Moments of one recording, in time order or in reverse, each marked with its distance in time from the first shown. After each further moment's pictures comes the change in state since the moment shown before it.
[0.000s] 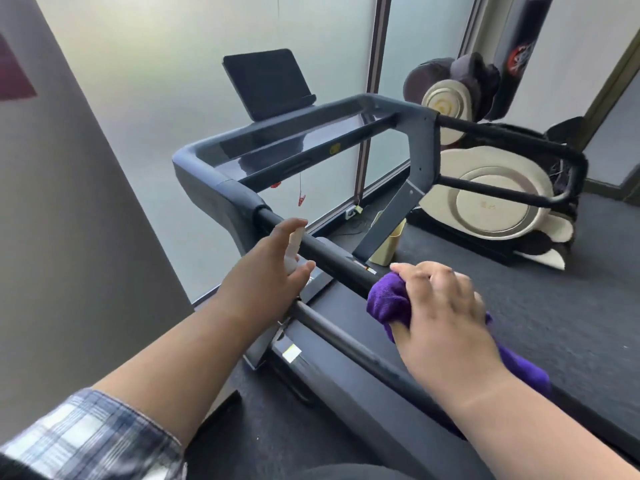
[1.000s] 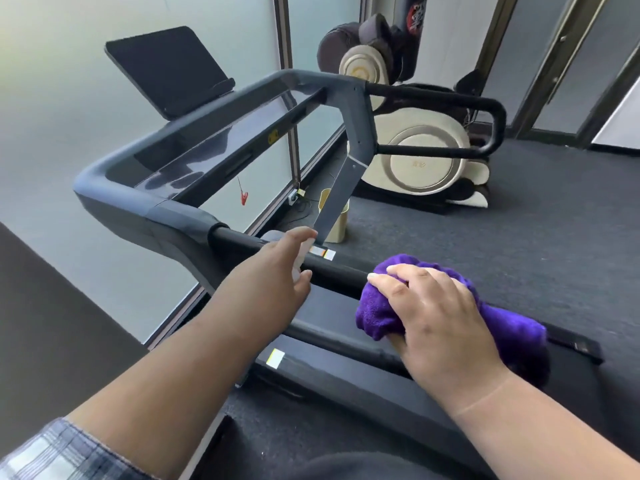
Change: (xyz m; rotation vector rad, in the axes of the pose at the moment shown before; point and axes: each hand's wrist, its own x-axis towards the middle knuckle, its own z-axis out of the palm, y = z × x) left_hand 0.049 -0.010 0.007 0.096 -0.237 0.281; right_hand 0.000 -0.026 0.021 -0.109 -0.034 0.060
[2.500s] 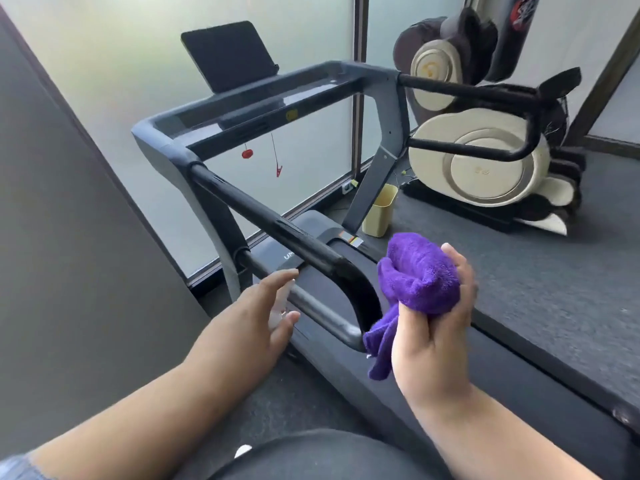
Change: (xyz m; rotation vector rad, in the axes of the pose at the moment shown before) left_hand -0.153 0.214 0.109 0.072 0.114 -0.315; right_hand -0.119 0.162 -0.050 1.216 0.230 0.308
